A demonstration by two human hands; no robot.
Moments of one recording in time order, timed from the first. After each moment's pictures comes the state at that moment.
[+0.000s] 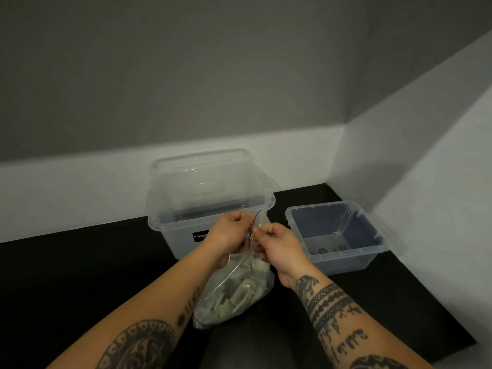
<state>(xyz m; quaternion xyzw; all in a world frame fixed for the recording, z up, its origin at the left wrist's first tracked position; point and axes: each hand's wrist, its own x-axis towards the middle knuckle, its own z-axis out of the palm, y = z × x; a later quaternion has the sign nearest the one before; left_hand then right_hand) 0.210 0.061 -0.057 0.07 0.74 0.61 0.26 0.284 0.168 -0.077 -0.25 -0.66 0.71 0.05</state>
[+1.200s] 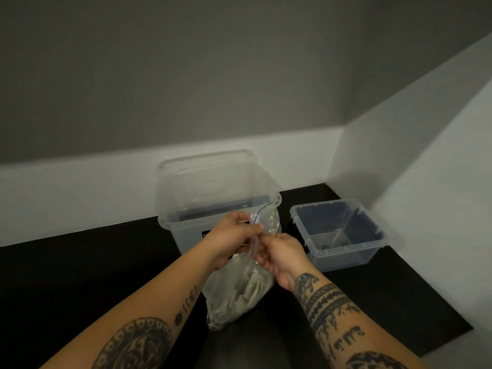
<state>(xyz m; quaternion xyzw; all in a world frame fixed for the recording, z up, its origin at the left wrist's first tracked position) 0.206 0.028 -0.059 0.09 0.71 0.61 0.33 0.287 0.136 -0.074 -0.34 -0.51 0.79 0.04</state>
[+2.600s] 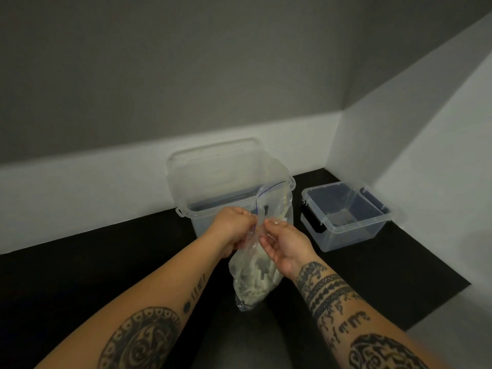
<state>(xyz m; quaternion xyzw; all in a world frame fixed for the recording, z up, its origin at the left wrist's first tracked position) 0.193 -0.025 -0.062 0.06 0.75 0.58 0.31 0.281 0.070 -0.083 -0.34 -0.37 0.86 0.11</state>
